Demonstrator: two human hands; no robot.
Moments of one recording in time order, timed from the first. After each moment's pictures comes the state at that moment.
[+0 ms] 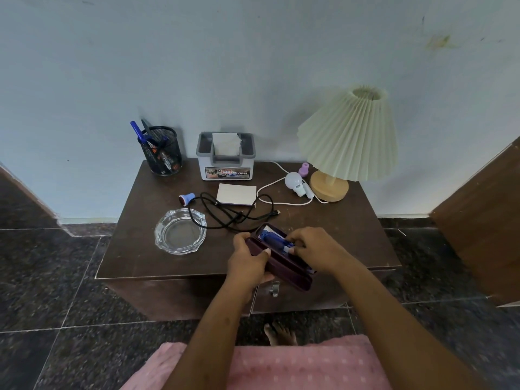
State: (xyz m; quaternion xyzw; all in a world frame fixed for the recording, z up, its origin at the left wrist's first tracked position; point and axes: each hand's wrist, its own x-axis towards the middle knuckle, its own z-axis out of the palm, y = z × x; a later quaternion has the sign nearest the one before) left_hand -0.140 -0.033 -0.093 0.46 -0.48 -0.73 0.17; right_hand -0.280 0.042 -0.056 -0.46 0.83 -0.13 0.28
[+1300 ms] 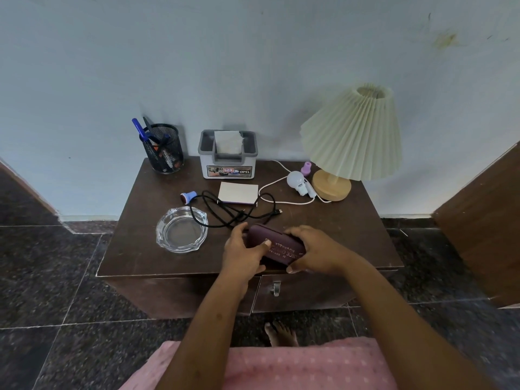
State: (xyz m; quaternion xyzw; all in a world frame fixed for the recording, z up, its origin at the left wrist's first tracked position) left_hand -0.137 -0.042 -0.084 0.46 -0.50 -0.71 0.20; right_hand -0.290 0.043 -0.067 -0.52 0.78 -0.15 0.31
